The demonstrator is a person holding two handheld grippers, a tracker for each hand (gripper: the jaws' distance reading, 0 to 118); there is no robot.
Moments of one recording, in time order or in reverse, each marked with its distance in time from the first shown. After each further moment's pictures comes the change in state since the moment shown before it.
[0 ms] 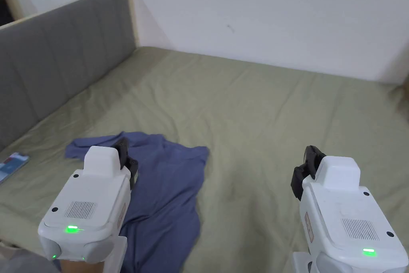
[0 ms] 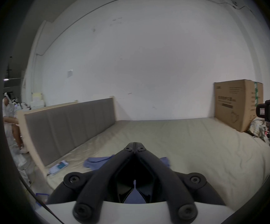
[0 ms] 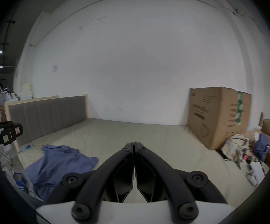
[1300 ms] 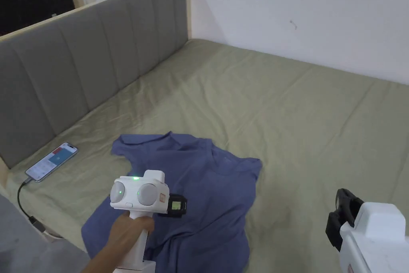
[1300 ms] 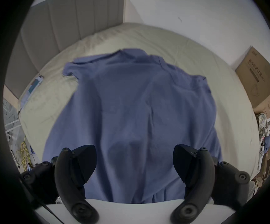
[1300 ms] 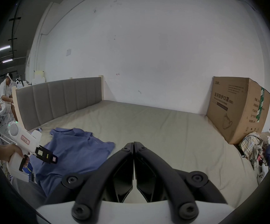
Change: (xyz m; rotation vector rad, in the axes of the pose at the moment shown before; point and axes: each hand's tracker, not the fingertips) left arm -0.045 -0.132 -0.206 -0.955 -0.084 0.174; right arm -0.029 -0.036 -0.054 -0.179 0.091 0.058
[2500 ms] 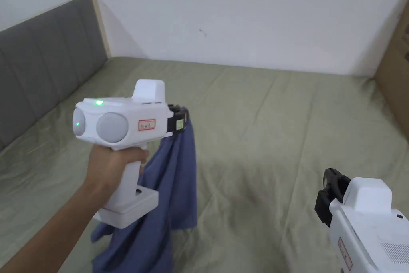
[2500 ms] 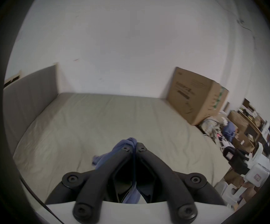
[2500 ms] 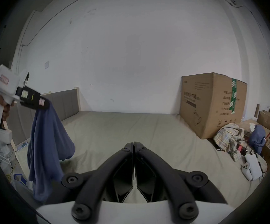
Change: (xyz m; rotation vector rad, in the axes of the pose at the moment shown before) left arm 0.211 0.068 0.243 0.514 -0.501 -0.395; right arm 0.110 -0.001 0.091 0.072 -0.200 -0.114
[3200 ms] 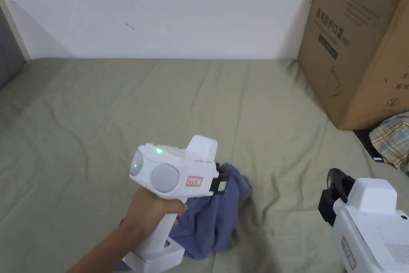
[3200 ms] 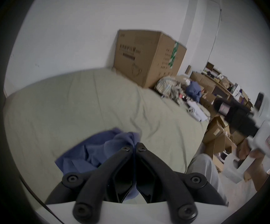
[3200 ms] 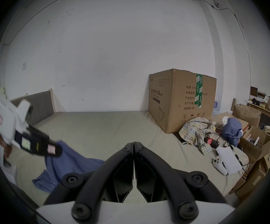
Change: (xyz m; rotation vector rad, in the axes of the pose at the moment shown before) left arm 0.148 -0.104 -0.117 -0.350 -0.342 -0.150; right arm 0.096 -0.020 0.044 -0.027 -0.224 -0.043
